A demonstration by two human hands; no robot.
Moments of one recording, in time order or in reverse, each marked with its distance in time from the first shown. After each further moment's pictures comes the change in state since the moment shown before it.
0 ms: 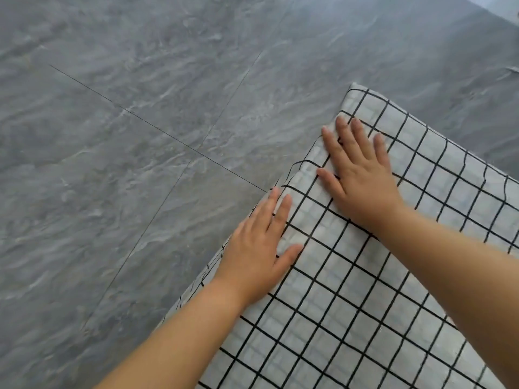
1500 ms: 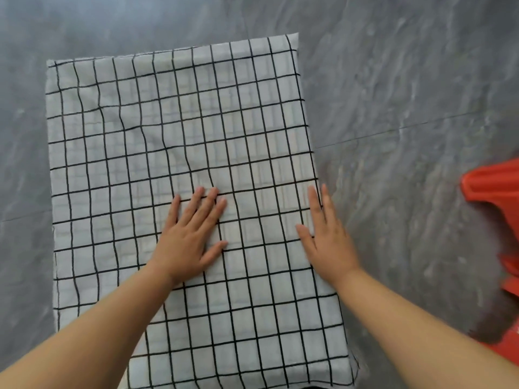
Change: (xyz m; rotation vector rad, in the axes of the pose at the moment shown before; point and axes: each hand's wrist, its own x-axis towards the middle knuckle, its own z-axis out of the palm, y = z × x) left_hand -0.087 0.141 0.115 0.769 -0.360 0.732; right_hand -0.457 0.025 0.065 0.645 0.155 0.837
